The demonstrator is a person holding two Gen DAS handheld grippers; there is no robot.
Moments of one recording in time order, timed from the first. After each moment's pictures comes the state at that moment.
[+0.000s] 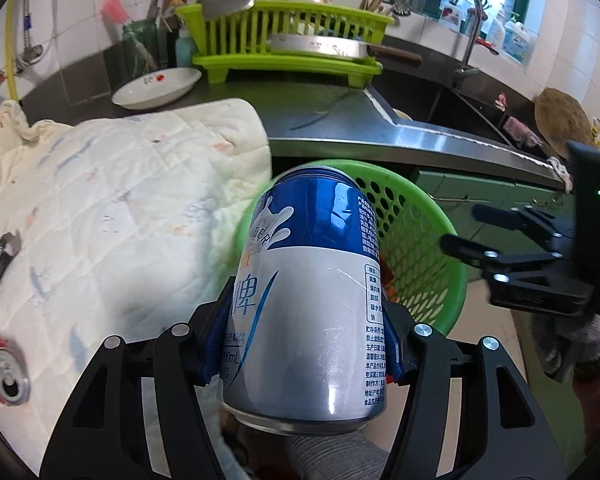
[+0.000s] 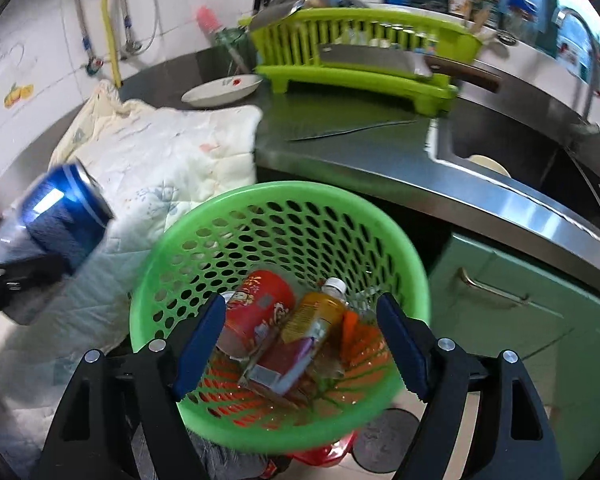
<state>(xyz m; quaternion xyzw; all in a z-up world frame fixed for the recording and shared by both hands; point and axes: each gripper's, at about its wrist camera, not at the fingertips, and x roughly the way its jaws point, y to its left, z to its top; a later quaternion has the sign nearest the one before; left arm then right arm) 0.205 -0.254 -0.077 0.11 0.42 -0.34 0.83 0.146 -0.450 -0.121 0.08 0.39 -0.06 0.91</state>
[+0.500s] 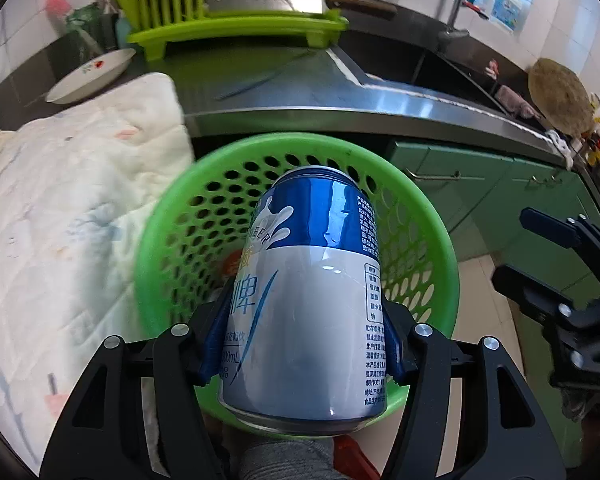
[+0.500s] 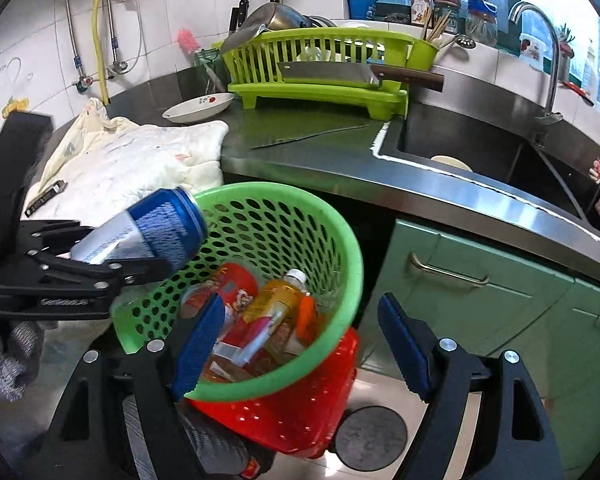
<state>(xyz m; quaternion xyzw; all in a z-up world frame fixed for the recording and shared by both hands) 0.208 -0.345 -0.122 0.13 0.46 -0.37 0.80 0.095 -0.474 -0.119 0.07 0.37 -0.09 0.92</state>
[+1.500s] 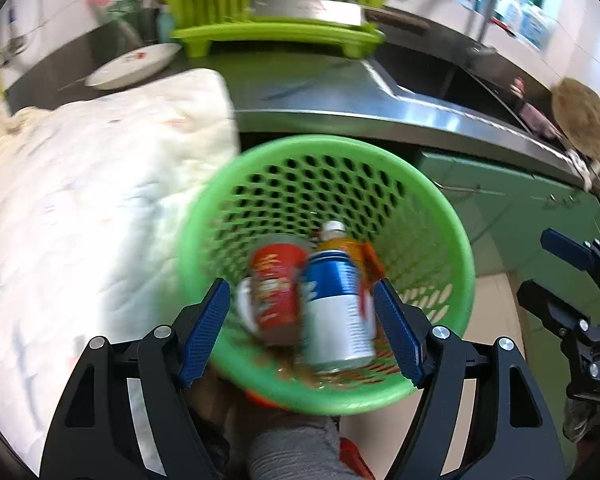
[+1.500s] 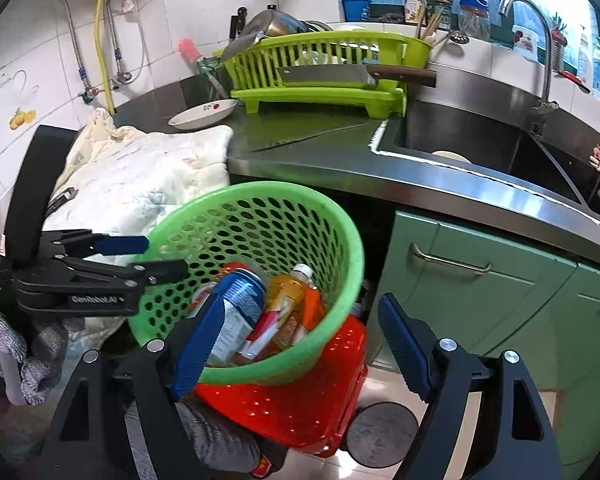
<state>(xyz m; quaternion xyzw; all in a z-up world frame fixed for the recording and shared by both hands) 0.204 -0.306 -0.104 0.11 0.45 -0.30 0.83 0.081 -0.463 -0.113 0.09 0.36 -0.08 0.93</state>
